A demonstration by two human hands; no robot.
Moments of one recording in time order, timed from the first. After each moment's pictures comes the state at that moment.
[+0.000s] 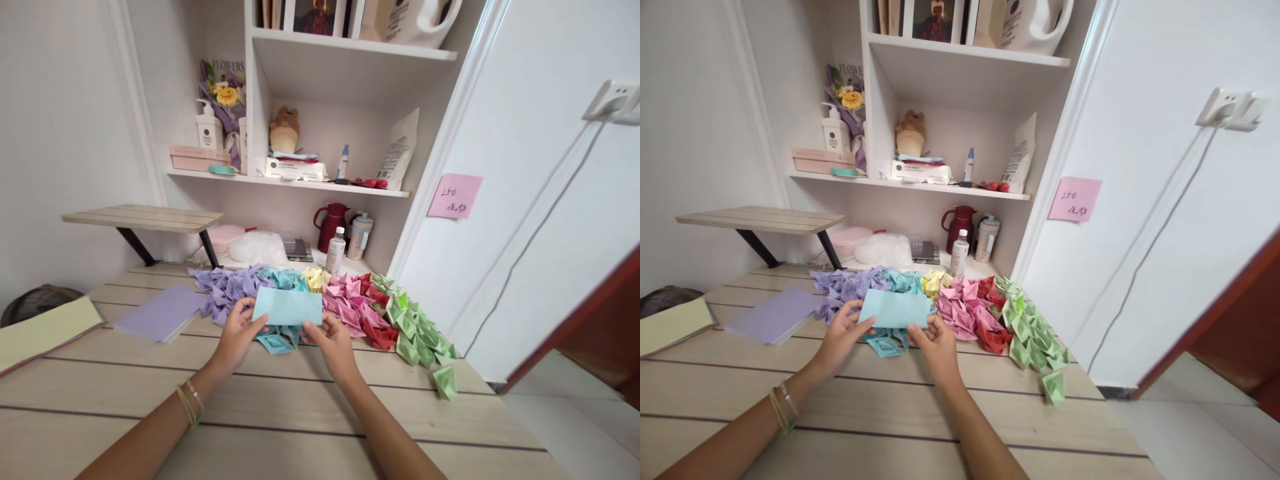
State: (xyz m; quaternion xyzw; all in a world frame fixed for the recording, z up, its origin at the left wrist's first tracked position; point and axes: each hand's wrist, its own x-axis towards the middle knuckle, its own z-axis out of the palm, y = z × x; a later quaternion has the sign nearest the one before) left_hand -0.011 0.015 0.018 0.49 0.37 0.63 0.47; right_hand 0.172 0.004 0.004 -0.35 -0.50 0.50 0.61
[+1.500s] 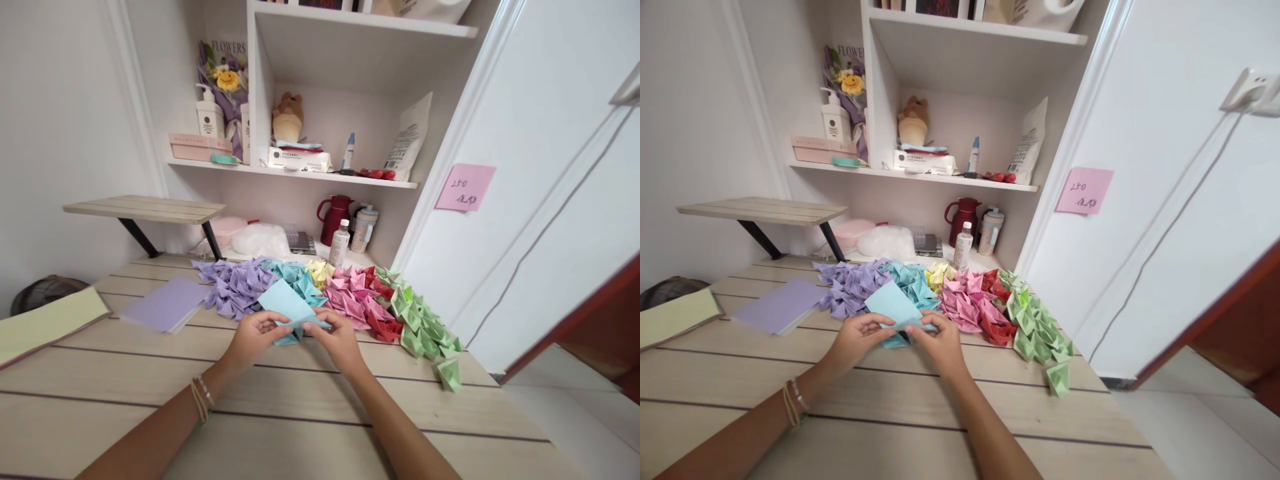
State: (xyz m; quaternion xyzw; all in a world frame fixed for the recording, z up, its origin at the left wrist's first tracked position) left_hand -0.004 0.006 0.004 0.58 0.41 0.53 0.47; right_hand 0.177 0.002 0.005 -0.37 -0.61 0.41 0.57
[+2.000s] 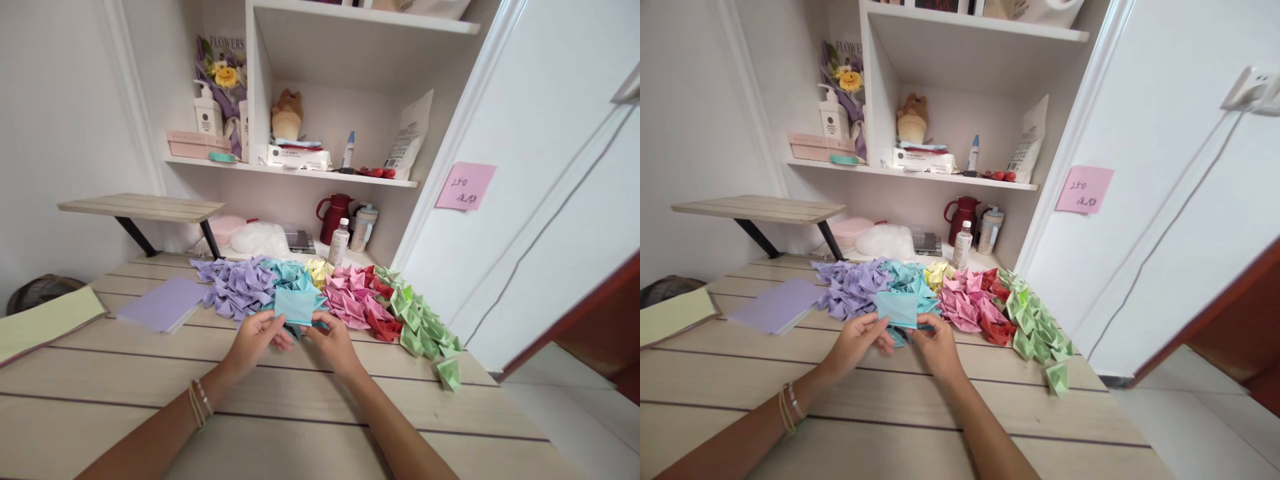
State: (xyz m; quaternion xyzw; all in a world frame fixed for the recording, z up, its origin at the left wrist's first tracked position) left_hand 0.002 0.000 0.008 0.57 0.38 0.49 0.53; right_hand 0.174 0.010 -0.010 -0.38 -0.61 0.41 0.56
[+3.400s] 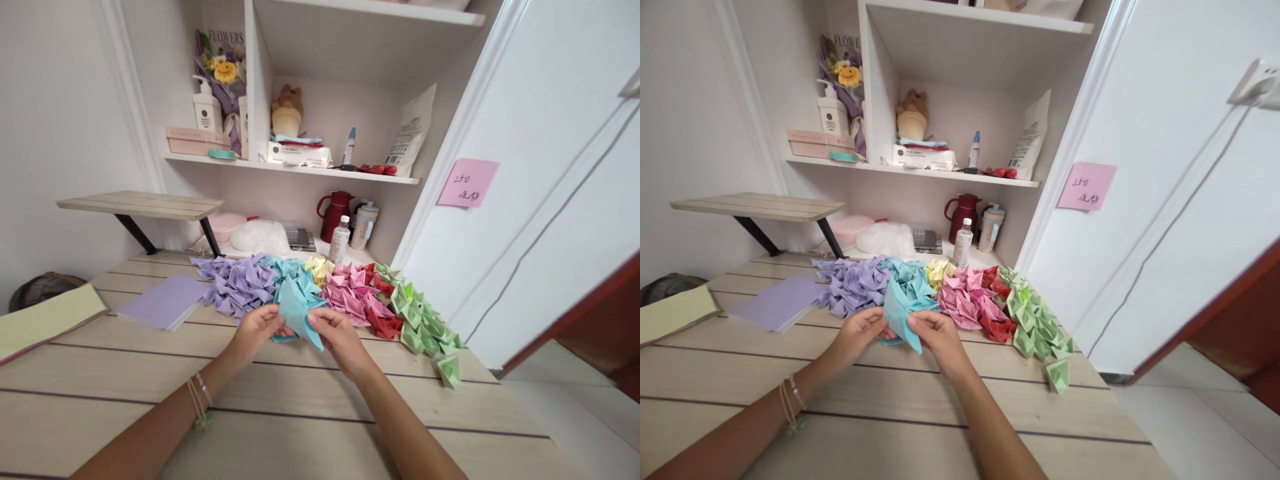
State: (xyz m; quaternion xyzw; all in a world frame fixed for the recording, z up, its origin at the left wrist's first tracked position) left_hand -0.002 0.009 0.005 0.57 0.34 0.51 0.55; right_hand 0.176 -0.007 0.020 -0.33 -0.51 0.60 0.52
